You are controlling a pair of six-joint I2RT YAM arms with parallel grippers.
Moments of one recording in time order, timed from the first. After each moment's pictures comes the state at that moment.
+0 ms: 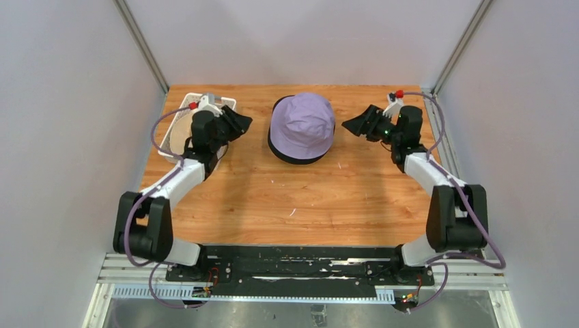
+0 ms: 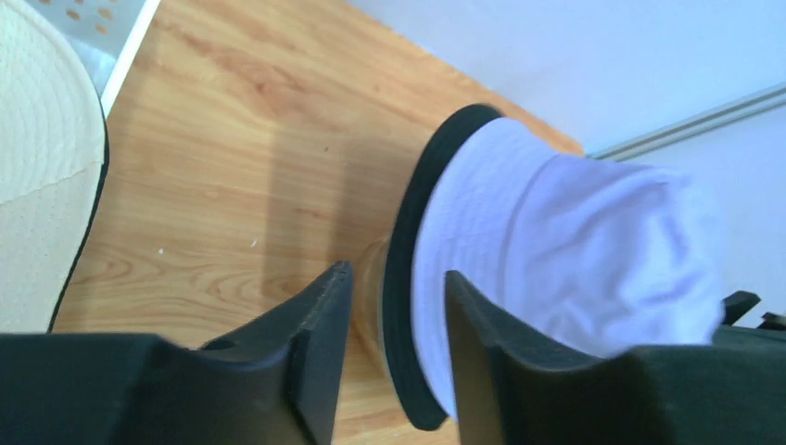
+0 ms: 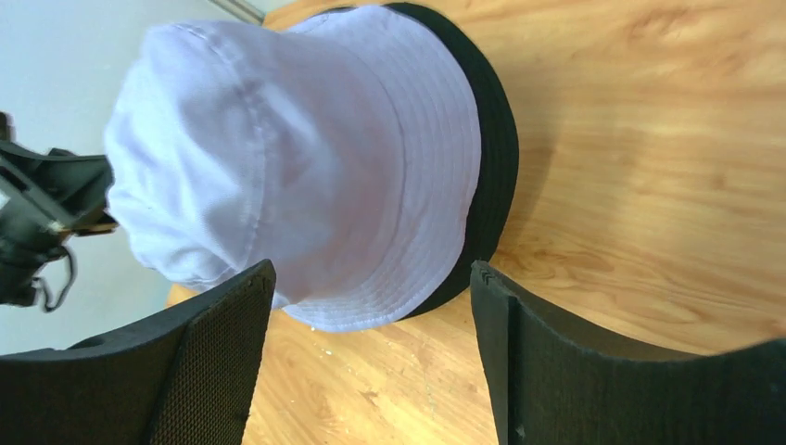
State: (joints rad) left arm -0.18 1.45 0.83 0.37 0.14 -0.72; right arm 0.05 1.54 0.88 0.38 -0.65 0.61
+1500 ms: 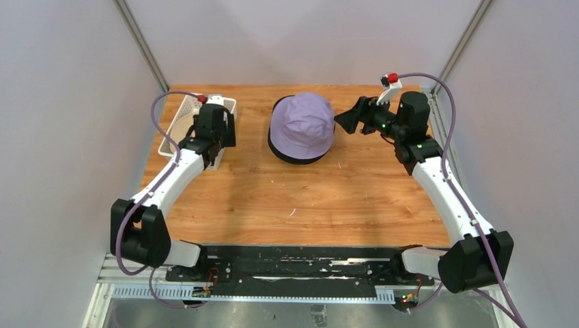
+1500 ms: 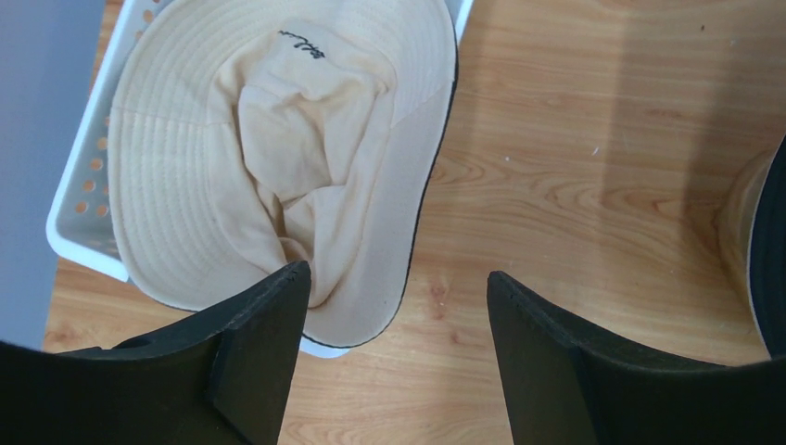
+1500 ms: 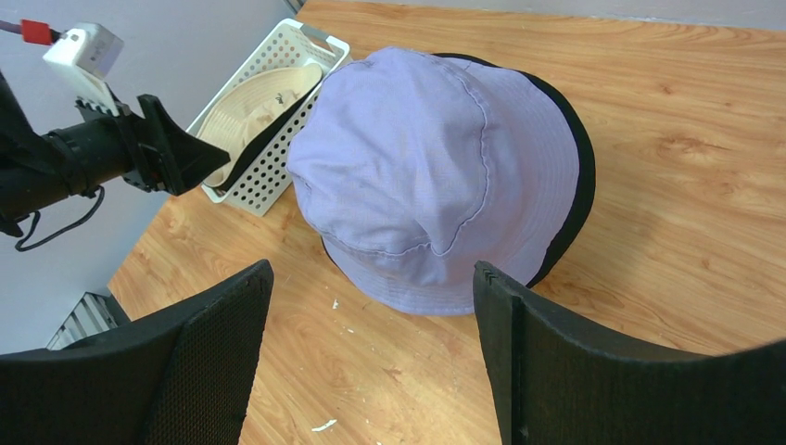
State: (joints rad) left arm -0.23 1.36 1.04 -0.30 -0.37 -0.15; right arm 0.22 1.23 1.12 -0.11 -0.50 0.33
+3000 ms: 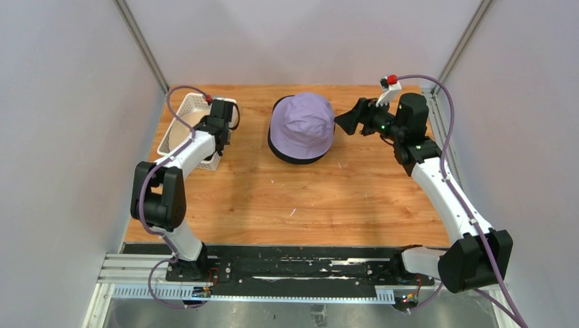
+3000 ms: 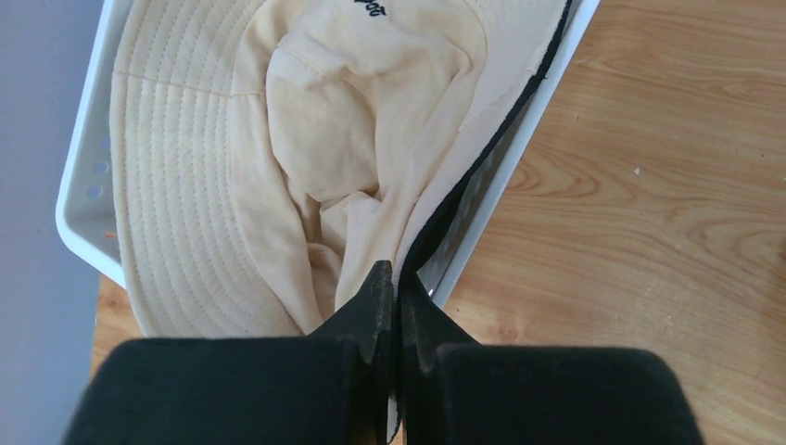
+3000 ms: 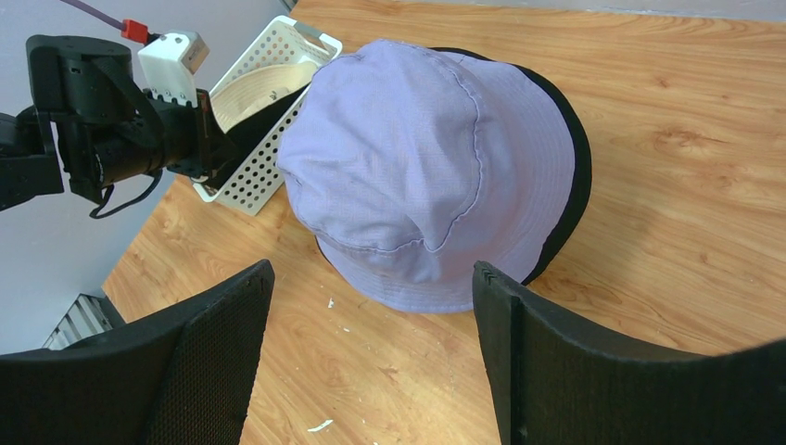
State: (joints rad) left arm -0.21 1.67 1.18 -0.36 -0.52 -0.14; right arm 0.22 1.23 1.10 -0.09 -0.49 0.33
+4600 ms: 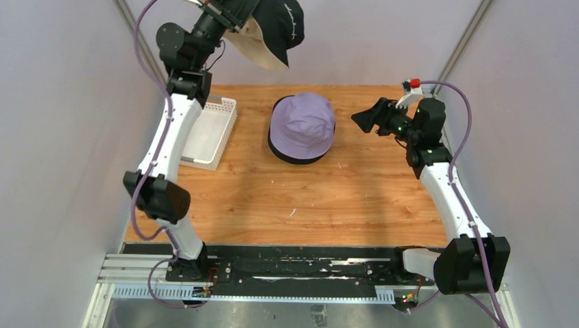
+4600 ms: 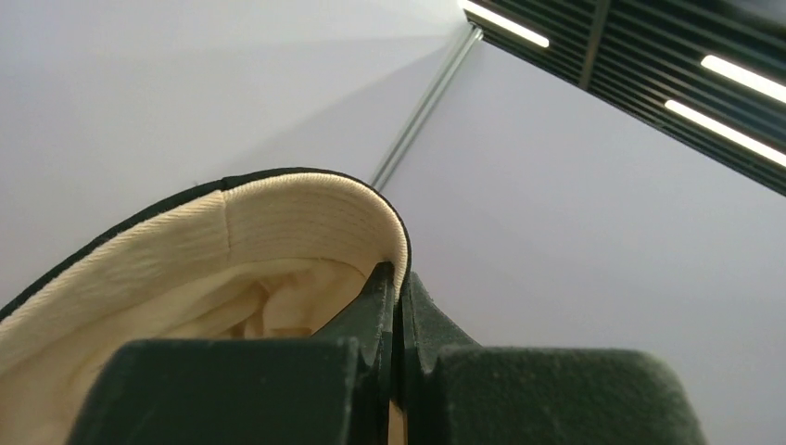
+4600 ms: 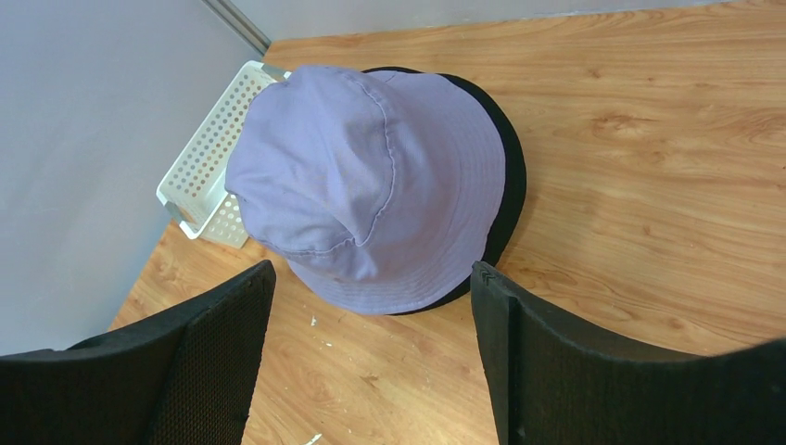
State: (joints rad) left arm -0.21 1.68 1.93 0.41 0.46 -0.99; right arm 0.06 1.20 1.02 -0.01 -0.56 0.40
